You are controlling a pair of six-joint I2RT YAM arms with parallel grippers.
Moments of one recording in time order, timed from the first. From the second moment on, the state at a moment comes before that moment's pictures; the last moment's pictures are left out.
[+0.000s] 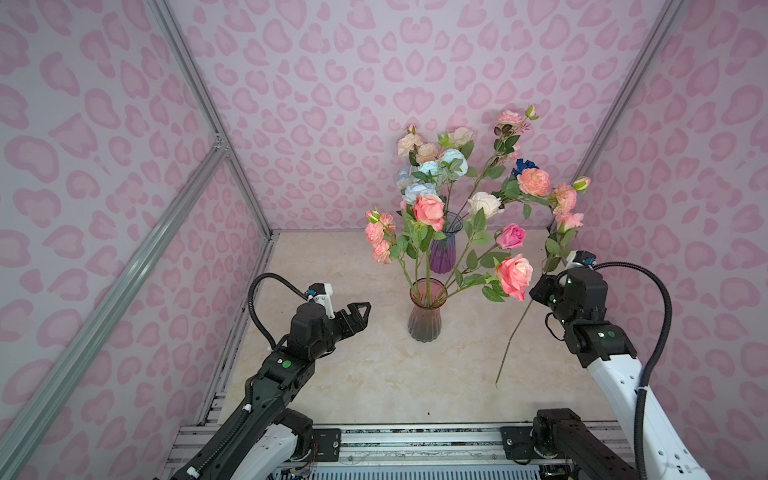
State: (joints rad) left arm -0.41 0.78 0.56 -0.21 0.14 -0.80; right arm 0.05 0.86 0.88 -0.44 0.16 0.46
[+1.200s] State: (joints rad) left arm -0.41 0.78 0.57 -0.22 0.13 -0.82; right arm 0.66 0.81 1.34 -0.36 0.05 0.46
